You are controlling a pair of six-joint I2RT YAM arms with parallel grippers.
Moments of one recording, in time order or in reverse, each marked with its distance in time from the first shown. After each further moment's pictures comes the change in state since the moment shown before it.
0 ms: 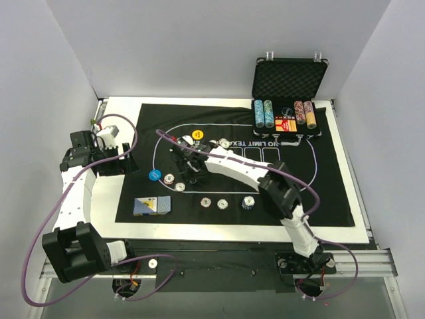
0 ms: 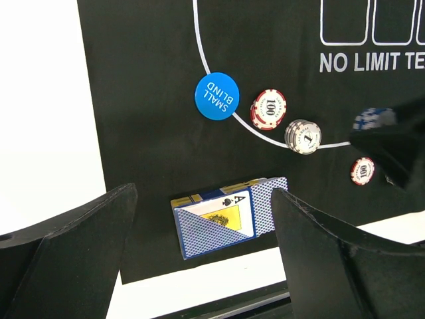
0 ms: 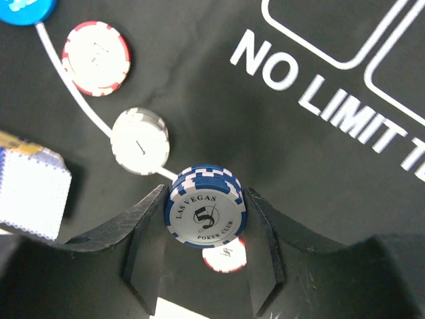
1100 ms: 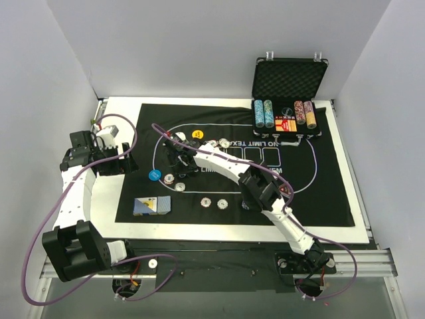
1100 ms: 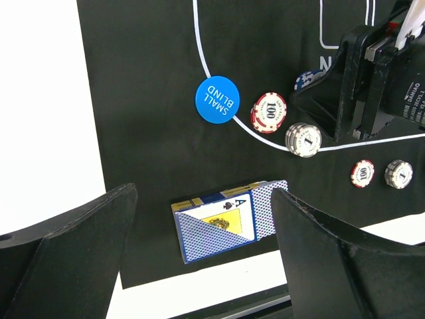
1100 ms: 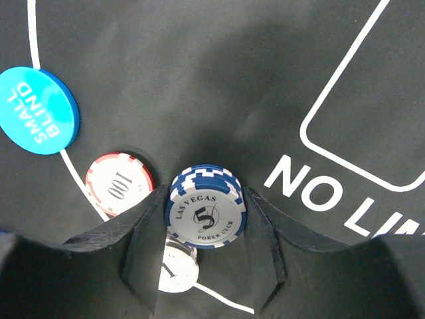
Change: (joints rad) left arm 0.006 0.008 -0.006 0.018 0.012 0.001; right arm -0.036 0.343 0.356 0.023 -0.050 0.047
